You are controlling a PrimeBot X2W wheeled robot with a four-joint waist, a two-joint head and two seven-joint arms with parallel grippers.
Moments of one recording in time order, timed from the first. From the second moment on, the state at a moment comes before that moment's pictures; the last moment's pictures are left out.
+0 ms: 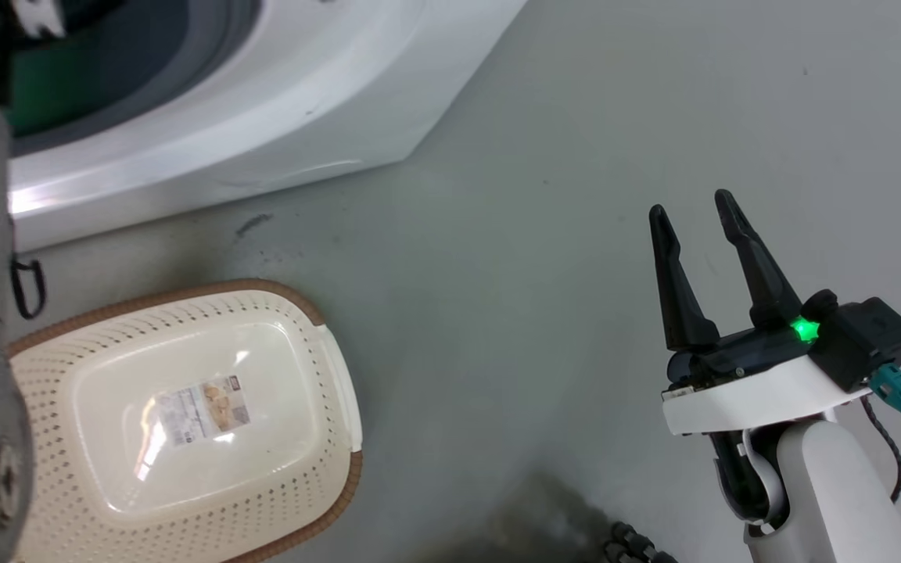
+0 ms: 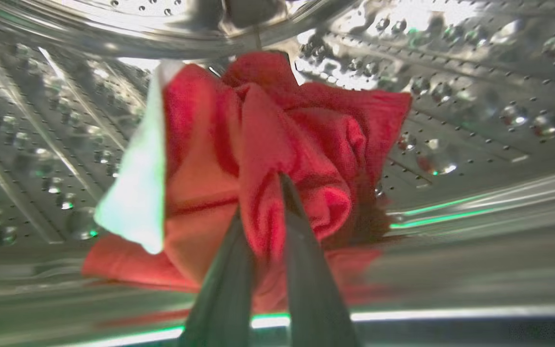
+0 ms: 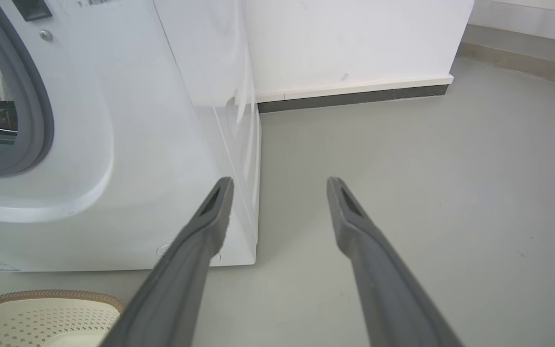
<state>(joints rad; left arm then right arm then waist) -1.41 0.36 -0.11 1.17 -0.08 0.03 0.18 -0.29 -0.05 0.17 0.06 0.25 0.13 -0.26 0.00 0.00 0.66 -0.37</state>
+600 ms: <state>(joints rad) -1.12 0.27 -0.06 1.17 -0.19 -0.02 -0.25 -0.19 -0.05 0.11 0.11 0.19 0.13 -0.26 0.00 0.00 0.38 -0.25</state>
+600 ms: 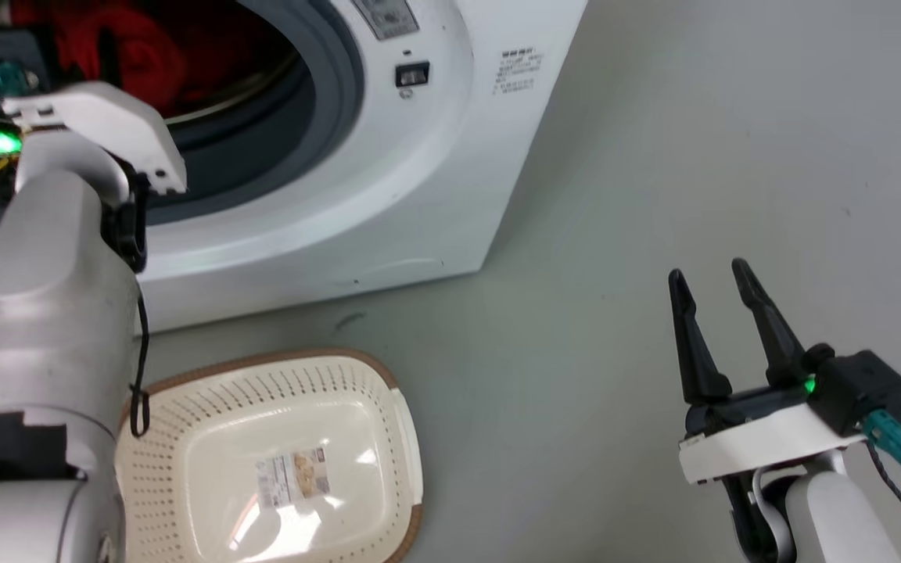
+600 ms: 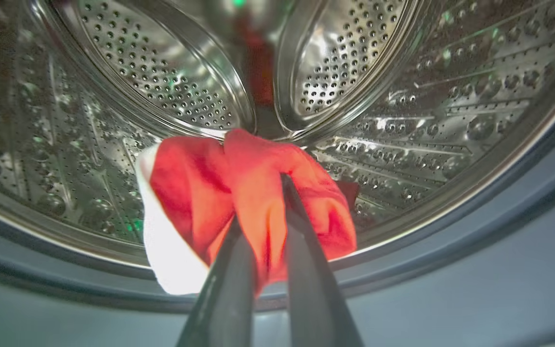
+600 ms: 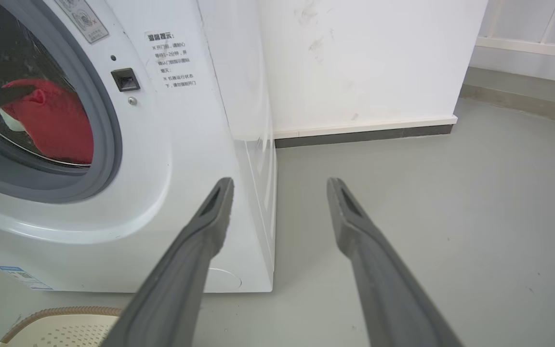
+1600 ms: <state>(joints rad) -0.32 0.15 0.00 0.38 -0.22 0.00 -0.23 0.00 -0.05 0.07 0.10 0.16 0.13 -0.24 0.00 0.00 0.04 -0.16</state>
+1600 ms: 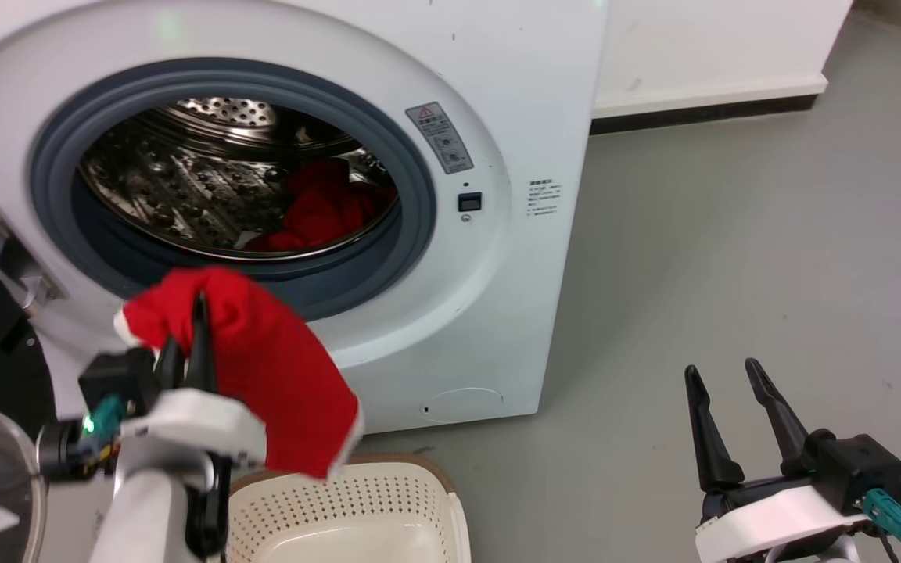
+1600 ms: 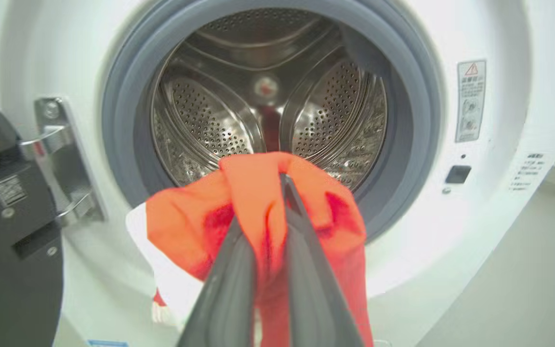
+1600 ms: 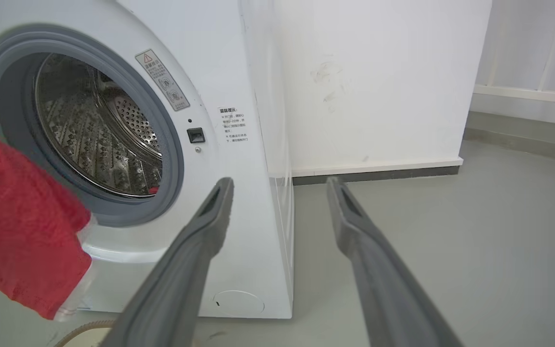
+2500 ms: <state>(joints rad) -0.16 0.09 -0.04 0.60 -0.28 0.03 -0.20 -0.13 -0.05 0.12 0.05 0.17 0.13 -0.25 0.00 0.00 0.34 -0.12</state>
